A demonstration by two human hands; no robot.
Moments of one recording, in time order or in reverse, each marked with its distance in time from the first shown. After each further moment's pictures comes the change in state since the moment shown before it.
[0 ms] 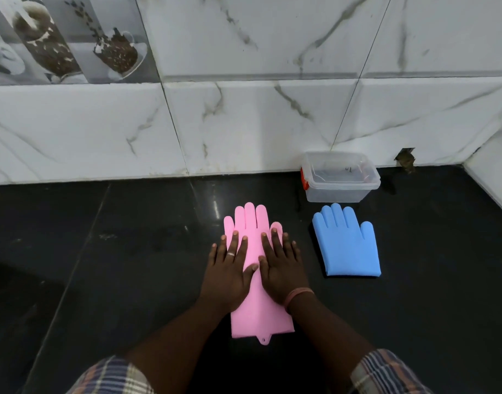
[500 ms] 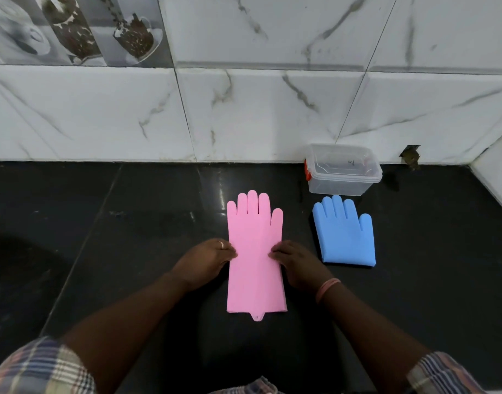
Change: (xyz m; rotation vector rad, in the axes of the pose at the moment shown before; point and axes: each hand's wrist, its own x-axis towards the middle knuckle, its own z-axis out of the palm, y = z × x) left_hand -0.031 -0.053 -0.044 -0.072 0.032 0.355; right_hand -0.028 0.041 -0.045 -0.022 -0.093 -0.451
